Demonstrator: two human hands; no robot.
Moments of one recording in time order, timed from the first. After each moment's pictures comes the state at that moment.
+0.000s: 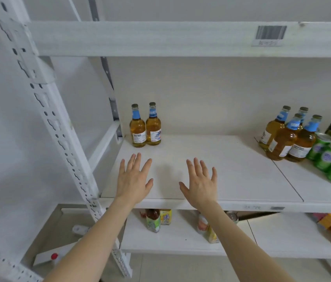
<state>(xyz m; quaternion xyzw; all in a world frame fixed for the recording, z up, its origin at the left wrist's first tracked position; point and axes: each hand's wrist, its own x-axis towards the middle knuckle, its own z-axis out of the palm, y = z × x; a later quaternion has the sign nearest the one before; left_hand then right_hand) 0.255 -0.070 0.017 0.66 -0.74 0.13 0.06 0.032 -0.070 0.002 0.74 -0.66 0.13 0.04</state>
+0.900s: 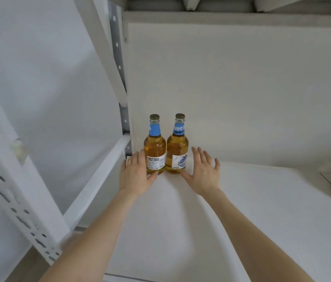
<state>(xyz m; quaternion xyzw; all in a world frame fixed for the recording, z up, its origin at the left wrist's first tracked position) 0.337 -0.302 -0.042 0.71 -0.67 0.07 0.21 0.116 -0.333 -0.033 0.75 -0.63 0.19 0.03</state>
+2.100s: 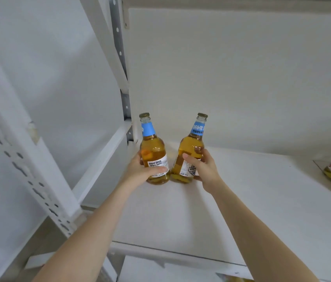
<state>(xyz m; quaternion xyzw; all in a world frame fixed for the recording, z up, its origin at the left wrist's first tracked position) 0.321 -0.256 -0.034 0.59 -0.49 -0.44 0.47 0.099 -0.296 -0.025 0.47 -0.49 0.46 -0.58</state>
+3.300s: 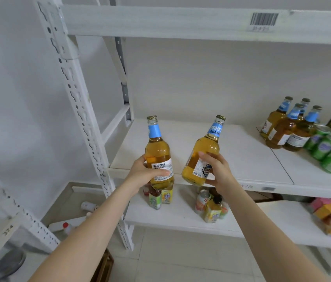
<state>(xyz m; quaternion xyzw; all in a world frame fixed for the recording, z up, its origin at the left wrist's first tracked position) 0.226 0.011 0.028 0.60 -0.47 -0.49 0.43 -0.018 -0.011 0.043 0.37 -0.54 0.47 -0.59</state>
